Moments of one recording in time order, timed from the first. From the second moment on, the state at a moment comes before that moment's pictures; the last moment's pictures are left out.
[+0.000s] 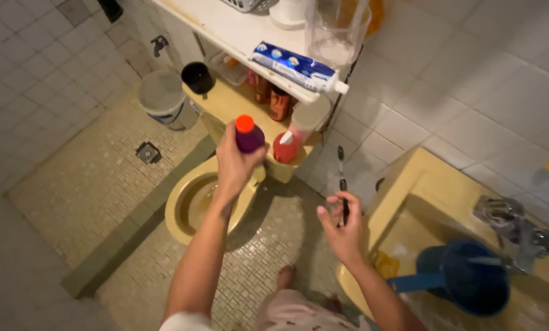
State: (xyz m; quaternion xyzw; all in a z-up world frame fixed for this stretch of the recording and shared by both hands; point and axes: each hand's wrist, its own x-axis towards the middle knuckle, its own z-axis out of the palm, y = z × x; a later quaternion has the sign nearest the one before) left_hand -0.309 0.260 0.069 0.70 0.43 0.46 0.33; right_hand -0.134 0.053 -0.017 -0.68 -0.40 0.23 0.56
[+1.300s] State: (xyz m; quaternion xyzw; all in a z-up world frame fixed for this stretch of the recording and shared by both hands) left_hand -0.121 0.085 0.006 0.73 0.20 0.33 0.56; right_hand 0.083 -0.255 -0.038 -0.76 -0.08 -0.15 0.63
